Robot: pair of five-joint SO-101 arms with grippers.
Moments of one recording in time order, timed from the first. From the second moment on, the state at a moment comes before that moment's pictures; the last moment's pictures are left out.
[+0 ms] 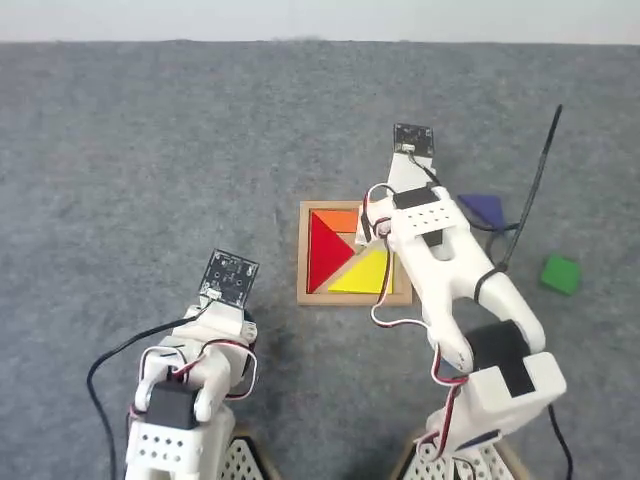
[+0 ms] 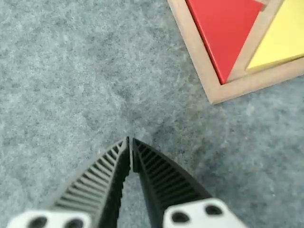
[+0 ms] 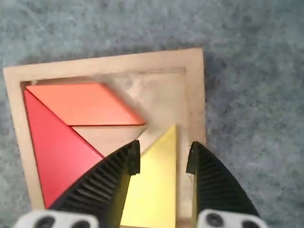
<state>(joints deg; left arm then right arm) 2.8 -102.9 97.2 72.0 -4.8 -20.5 7.0 22.8 51.0 -23.8</state>
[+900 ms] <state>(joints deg) 2.8 -102.9 97.2 72.0 -4.8 -22.2 10.1 21.4 51.1 -20.4</state>
